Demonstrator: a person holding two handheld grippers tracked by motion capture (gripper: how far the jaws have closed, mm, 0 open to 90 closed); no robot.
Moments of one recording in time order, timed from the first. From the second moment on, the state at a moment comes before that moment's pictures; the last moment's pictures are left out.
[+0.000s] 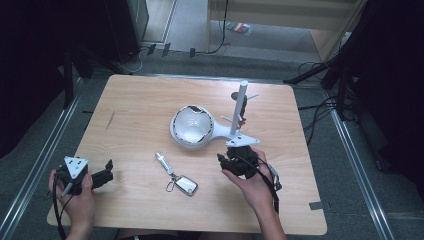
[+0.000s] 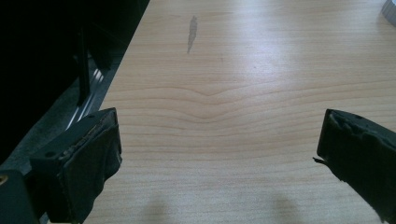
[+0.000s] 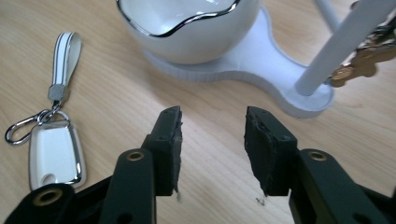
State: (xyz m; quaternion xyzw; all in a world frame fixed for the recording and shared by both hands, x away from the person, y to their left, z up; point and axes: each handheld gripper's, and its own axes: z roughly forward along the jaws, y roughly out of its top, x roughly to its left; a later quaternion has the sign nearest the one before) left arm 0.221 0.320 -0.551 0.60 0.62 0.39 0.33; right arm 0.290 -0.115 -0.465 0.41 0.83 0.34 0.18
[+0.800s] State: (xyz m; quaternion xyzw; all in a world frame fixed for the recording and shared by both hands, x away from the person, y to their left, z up) left arm 0.221 0.320 -0.550 0.60 0.62 0.38 0.34; right arm 0.286 -0.074 -0.480 0.37 0.86 0.32 0.14
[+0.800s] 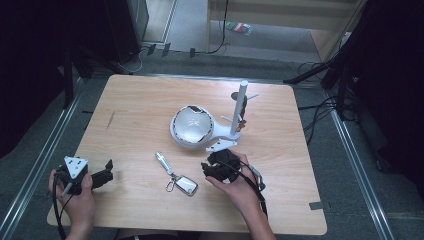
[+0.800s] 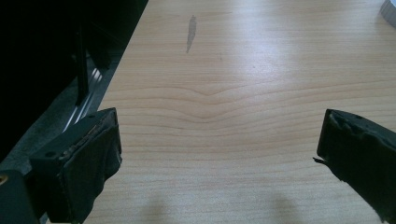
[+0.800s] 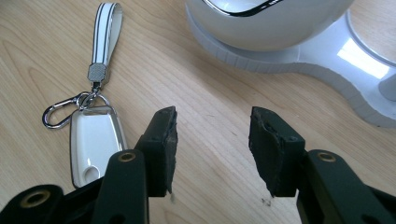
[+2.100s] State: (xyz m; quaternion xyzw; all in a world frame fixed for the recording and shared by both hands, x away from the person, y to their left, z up) left arm 0.221 0.321 -0.550 0.60 0.62 0.38 0.34; right arm 0.284 -0.031 -0.492 0.34 0.89 0.30 0.09
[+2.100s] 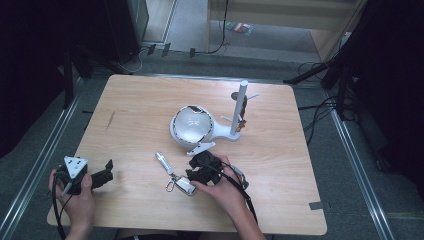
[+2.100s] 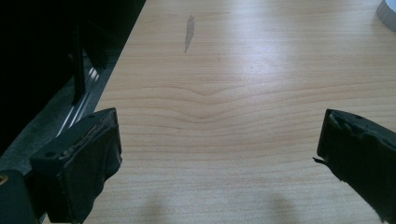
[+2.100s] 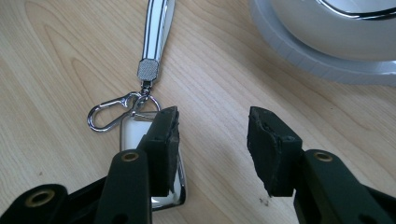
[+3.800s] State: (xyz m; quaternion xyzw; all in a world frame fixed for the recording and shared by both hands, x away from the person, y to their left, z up) left arm 0.221 0.321 -0.551 0.60 0.61 0.38 0.34; right arm 0.314 0.049 -0.516 0.34 0.90 0.26 0.03
